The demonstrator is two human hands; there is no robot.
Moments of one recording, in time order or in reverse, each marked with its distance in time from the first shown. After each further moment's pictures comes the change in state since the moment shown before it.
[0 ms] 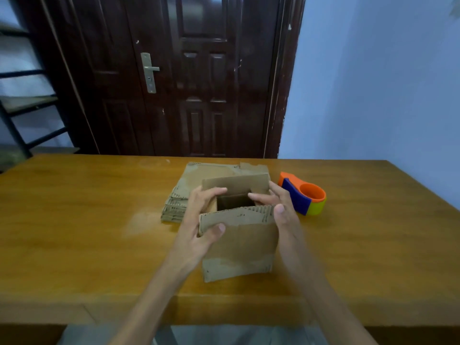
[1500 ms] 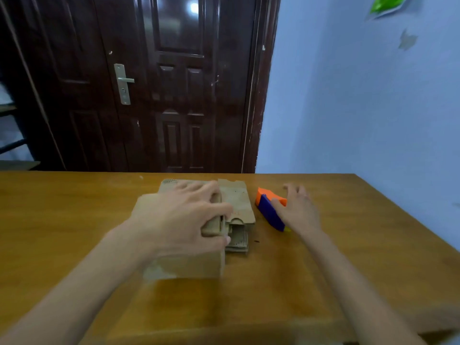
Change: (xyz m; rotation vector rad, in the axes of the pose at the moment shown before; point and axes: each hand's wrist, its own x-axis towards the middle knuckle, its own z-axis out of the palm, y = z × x) left_hand 0.083 0.070 -0.024 1.202 -0.515 0.415; right_hand 0.121 0.059 -0.092 -1.063 0.166 0.271
